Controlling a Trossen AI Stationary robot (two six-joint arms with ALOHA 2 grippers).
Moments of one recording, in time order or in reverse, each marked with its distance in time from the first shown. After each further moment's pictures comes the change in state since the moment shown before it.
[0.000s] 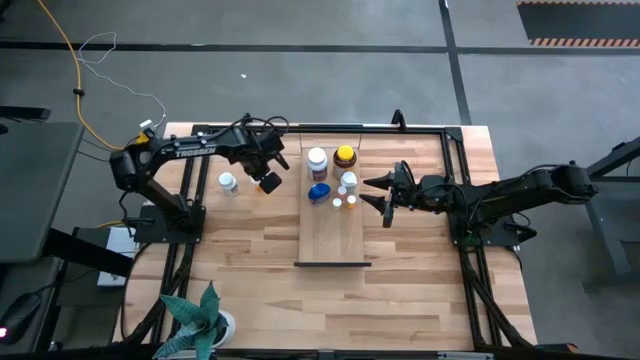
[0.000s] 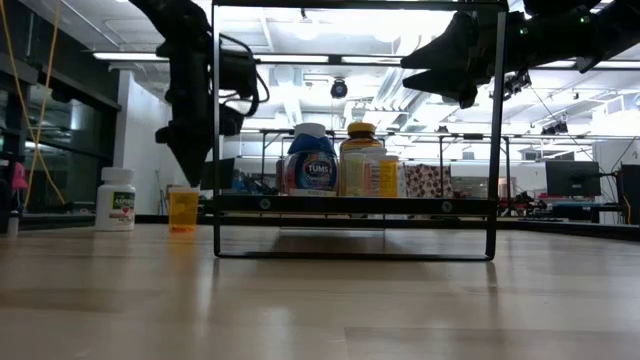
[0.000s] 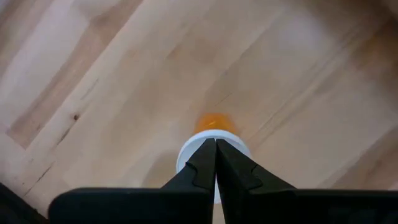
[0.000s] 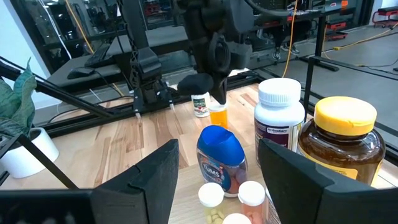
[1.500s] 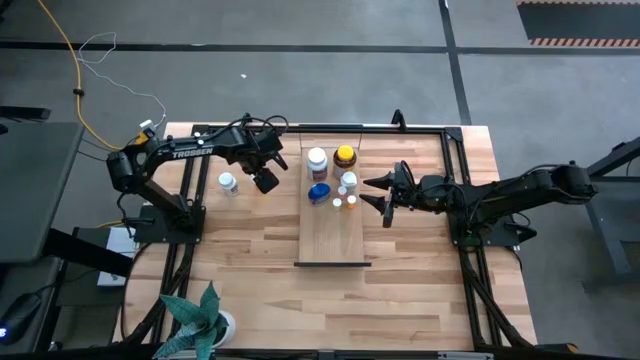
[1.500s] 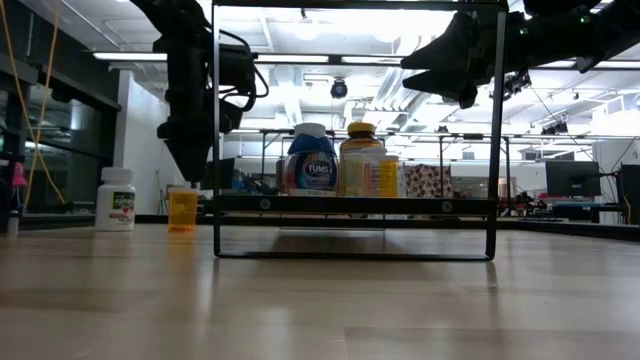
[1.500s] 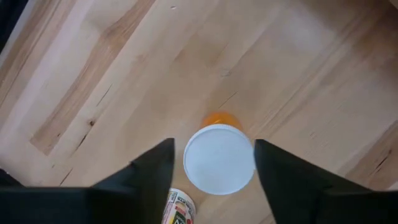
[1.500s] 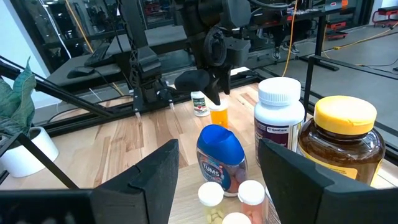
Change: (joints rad) left arm 0.000 -0.029 0.000 -0.013 -0.030 0.067; right arm 0.000 0.000 0.000 -0.002 0.000 -0.001
